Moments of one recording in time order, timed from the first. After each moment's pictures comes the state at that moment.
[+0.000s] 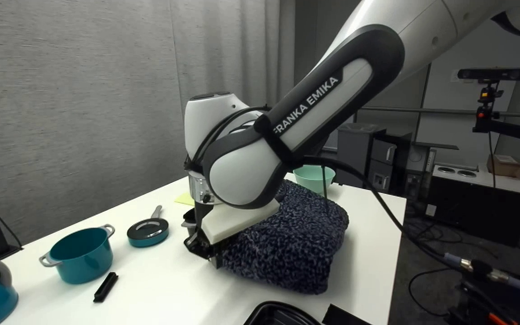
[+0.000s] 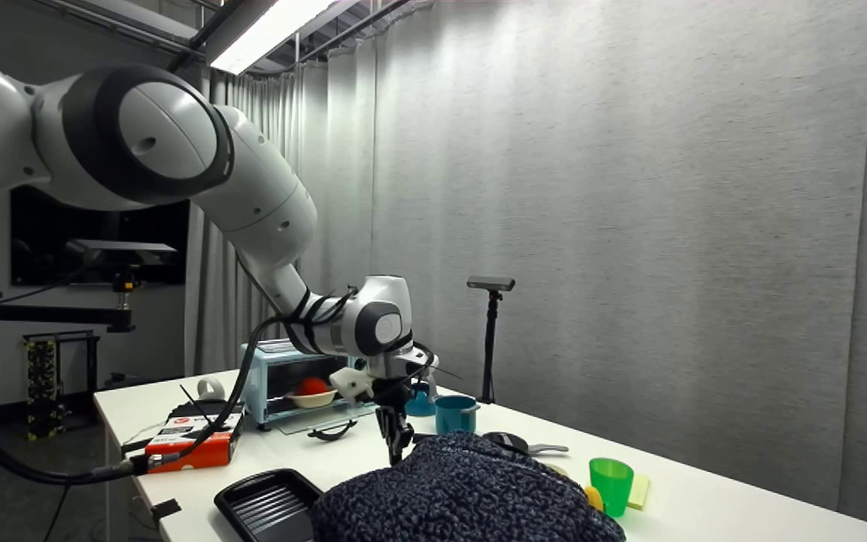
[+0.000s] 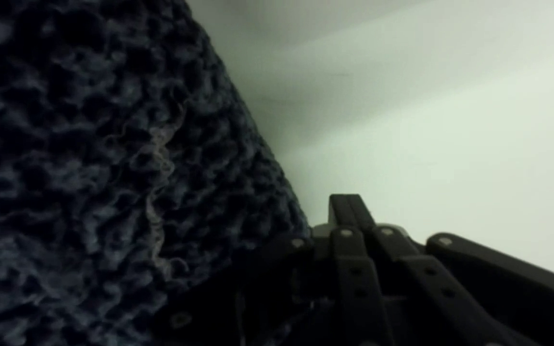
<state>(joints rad) 0.23 0.59 0.00 -1.71 -0.09 2.40 0.61</state>
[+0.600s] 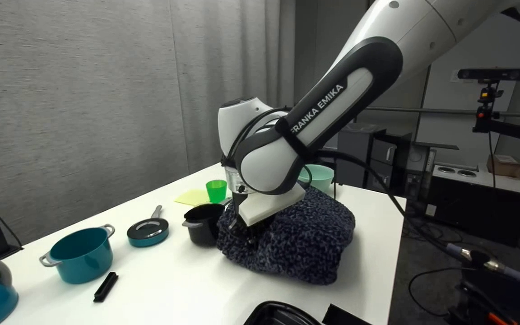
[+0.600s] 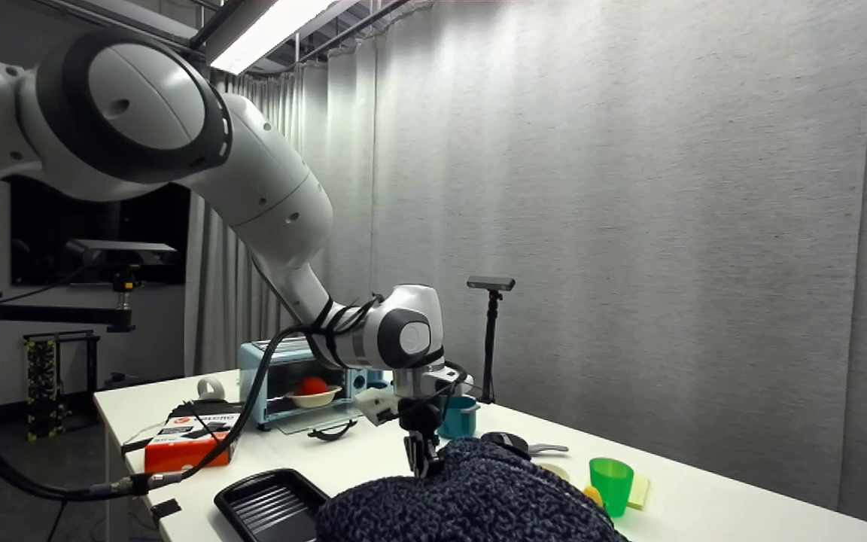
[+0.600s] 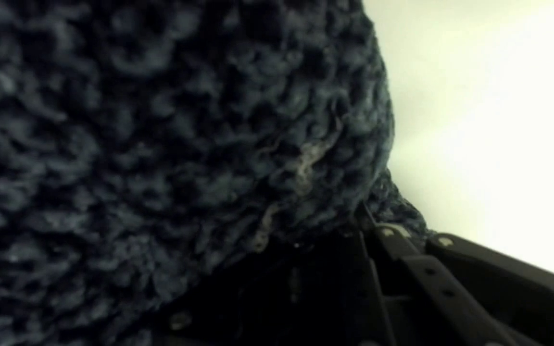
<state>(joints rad) 0.21 0.55 -0.11 -1.80 -0.11 2.34 0.61</state>
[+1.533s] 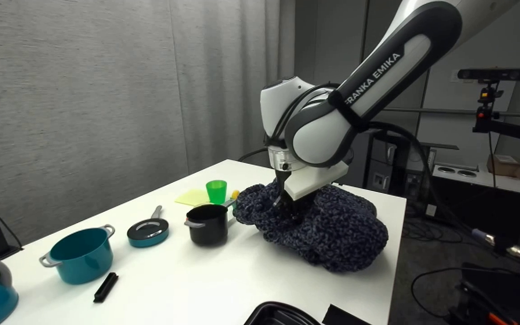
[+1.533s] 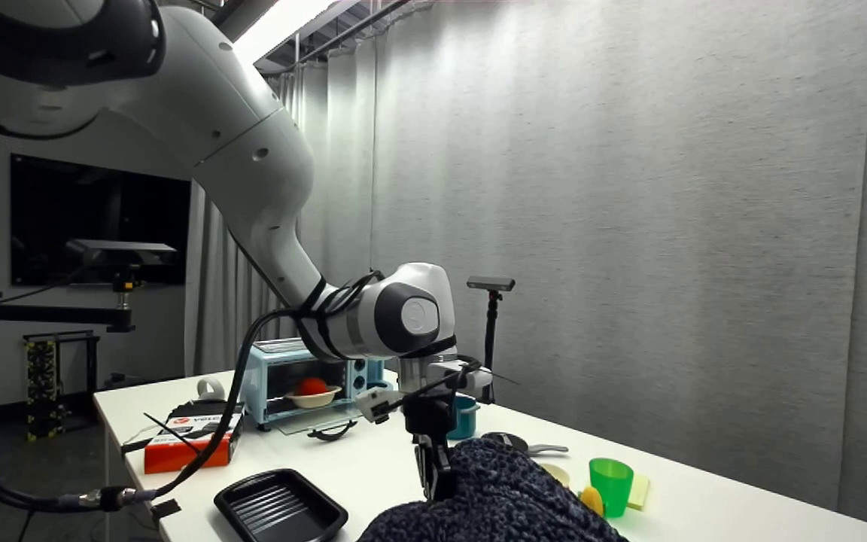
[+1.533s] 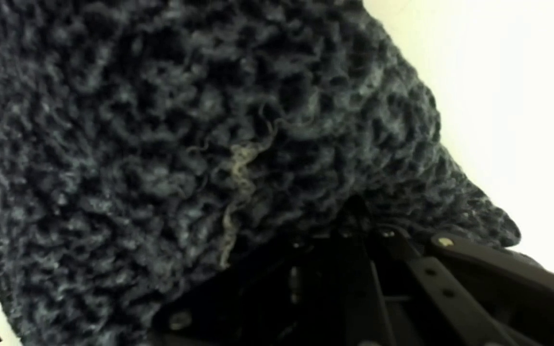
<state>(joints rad) 0.17 0.34 -0.19 -2.04 -0.21 2.32 0.67</state>
